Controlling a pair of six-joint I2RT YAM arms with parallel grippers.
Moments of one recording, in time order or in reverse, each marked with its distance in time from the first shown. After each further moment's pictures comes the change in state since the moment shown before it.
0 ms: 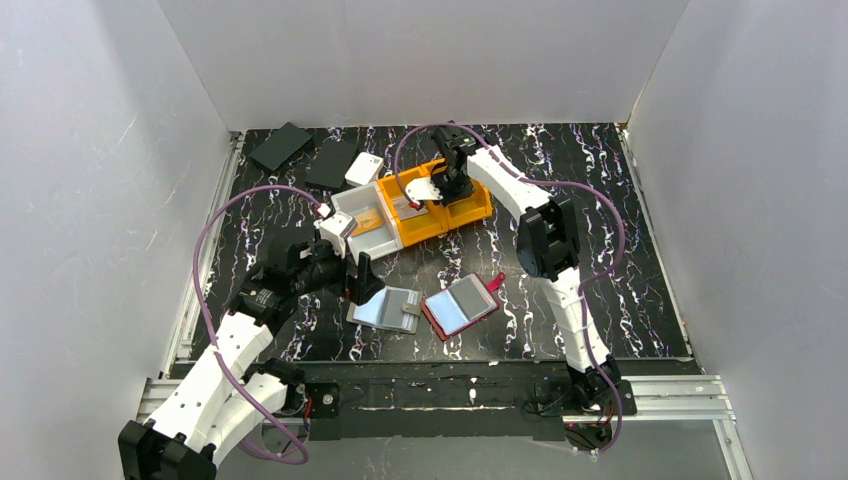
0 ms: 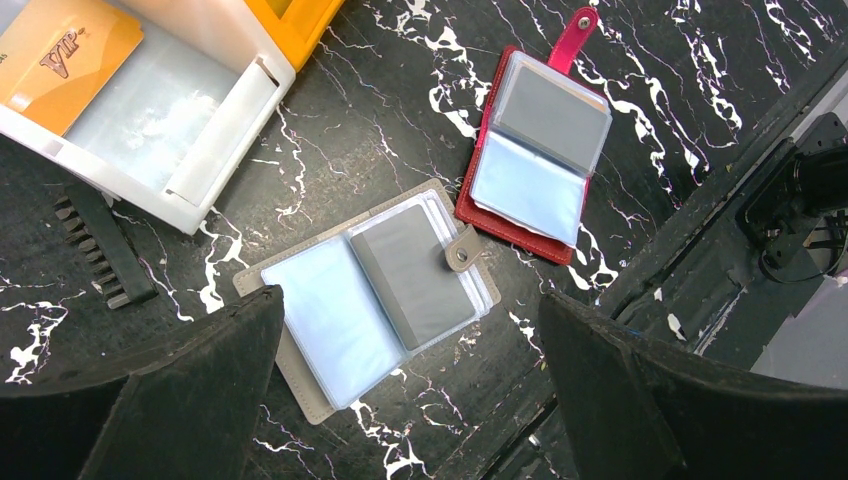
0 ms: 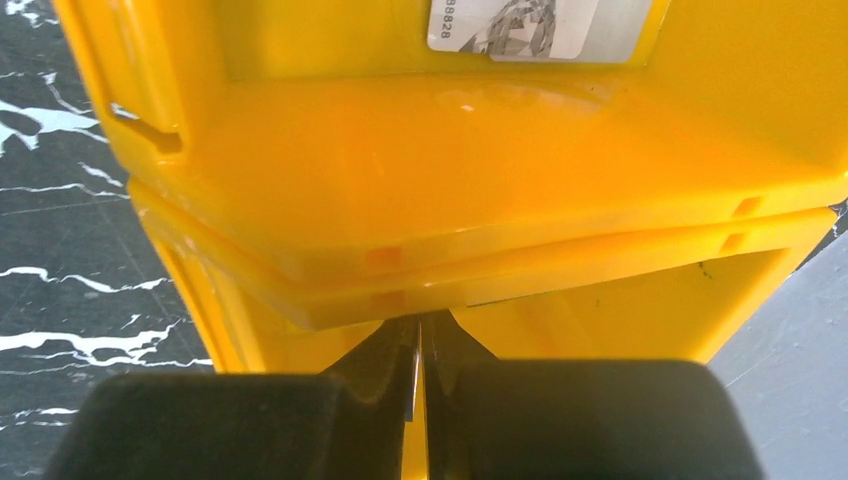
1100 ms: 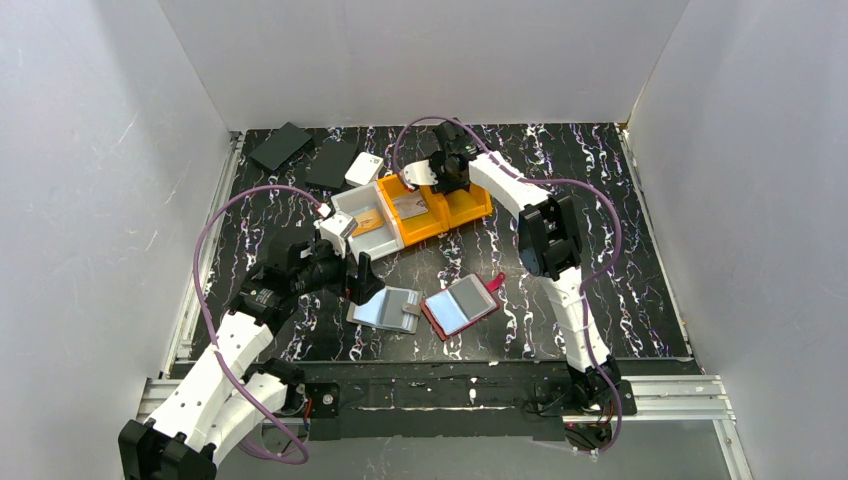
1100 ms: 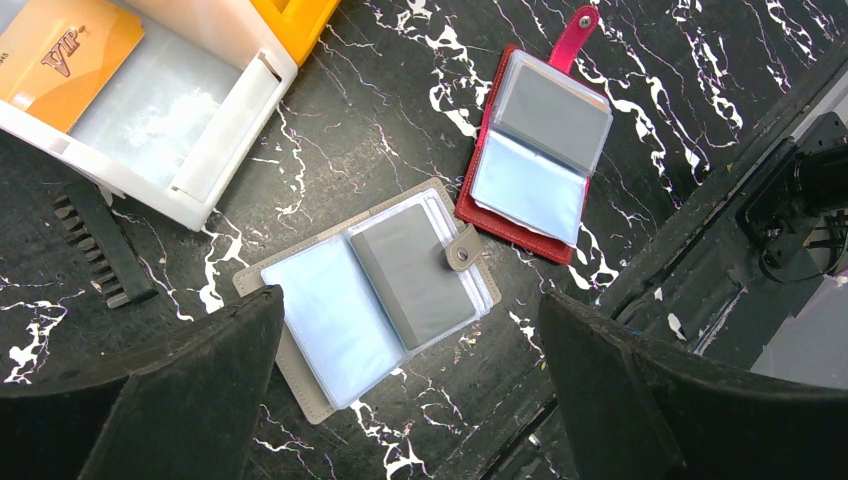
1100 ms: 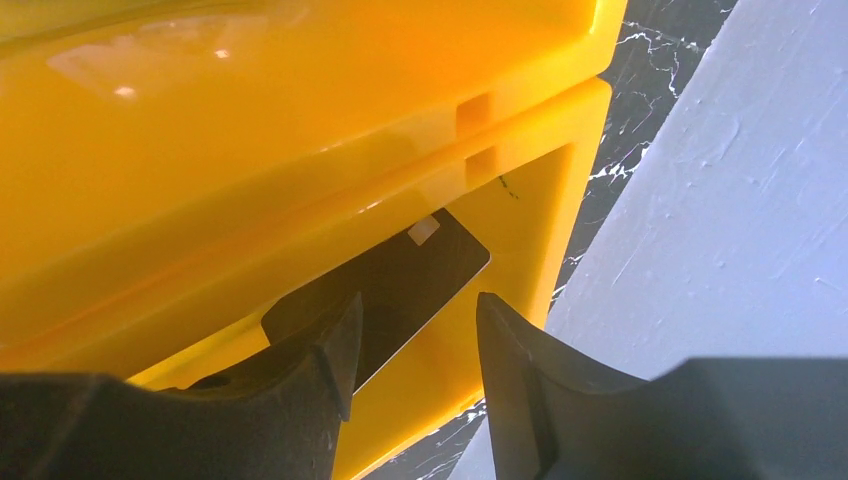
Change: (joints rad) left arm 0.000 0.003 0.000 0.000 0.000 0.000; right arm -0.010 0.000 -0.110 0.425 0.144 0.087
